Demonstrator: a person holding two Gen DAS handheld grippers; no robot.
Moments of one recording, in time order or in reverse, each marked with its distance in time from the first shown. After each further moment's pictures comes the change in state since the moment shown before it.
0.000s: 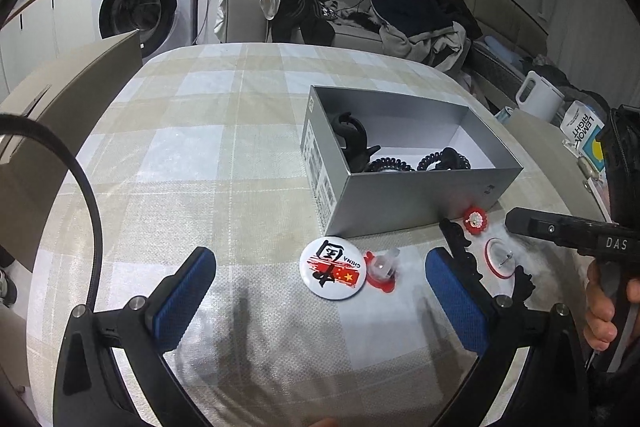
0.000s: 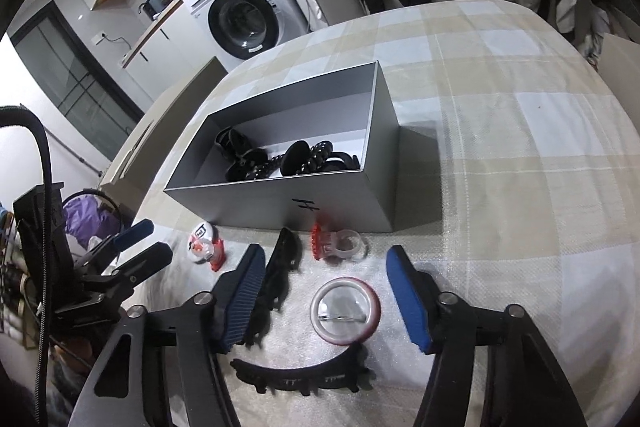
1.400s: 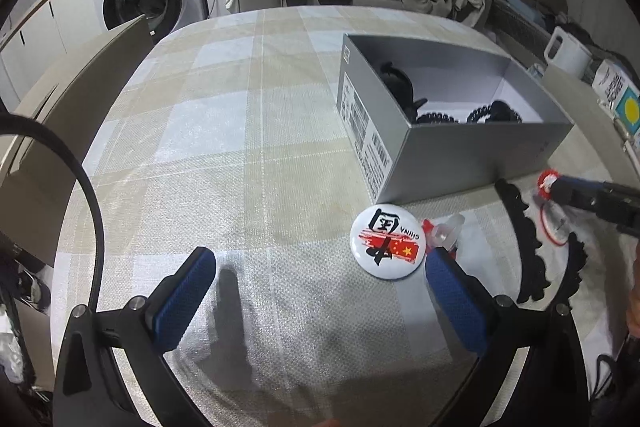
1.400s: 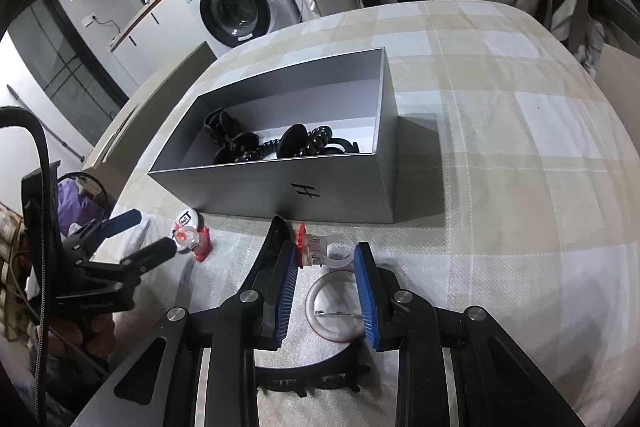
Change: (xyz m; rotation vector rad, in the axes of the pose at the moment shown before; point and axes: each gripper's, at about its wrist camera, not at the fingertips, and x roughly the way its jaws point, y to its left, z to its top) left arm 0.023 0.007 -0.005 0.077 0.142 0.126; right arm 0.007 0.013 -0.004 -0.037 0.021 -0.081
